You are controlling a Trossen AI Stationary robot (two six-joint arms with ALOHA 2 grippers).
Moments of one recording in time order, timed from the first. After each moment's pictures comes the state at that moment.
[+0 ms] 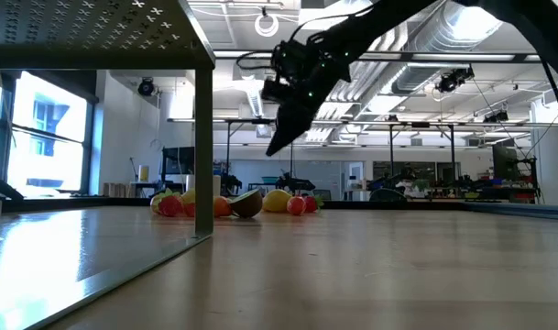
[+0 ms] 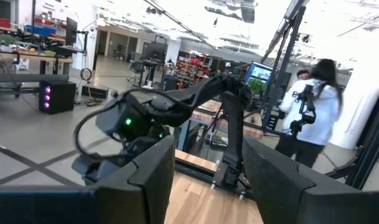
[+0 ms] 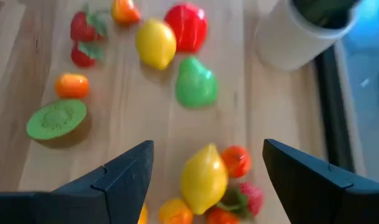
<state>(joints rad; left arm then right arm) -0.12 0.55 0.68 0.11 -0.46 -0.16 -0.46 2.05 1.65 -0.54 -0.21 -0.46</state>
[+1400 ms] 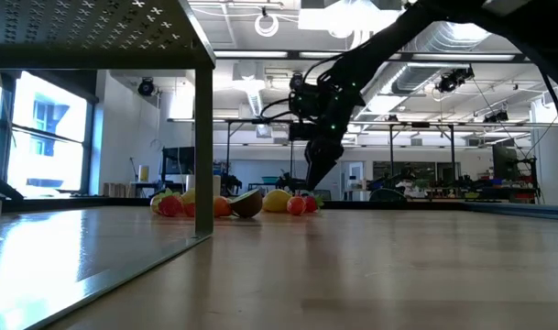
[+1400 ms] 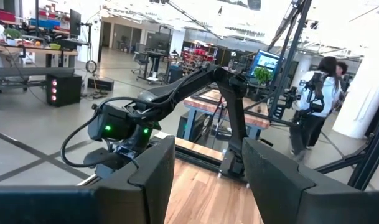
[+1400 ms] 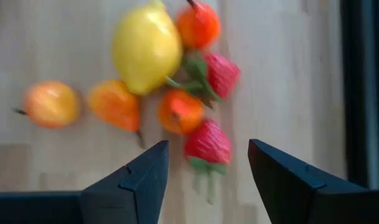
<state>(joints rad) -0.12 0.55 0.68 0.05 -0.47 -0.16 -0.62 2.10 1.60 -0.68 -0.21 -0.55</state>
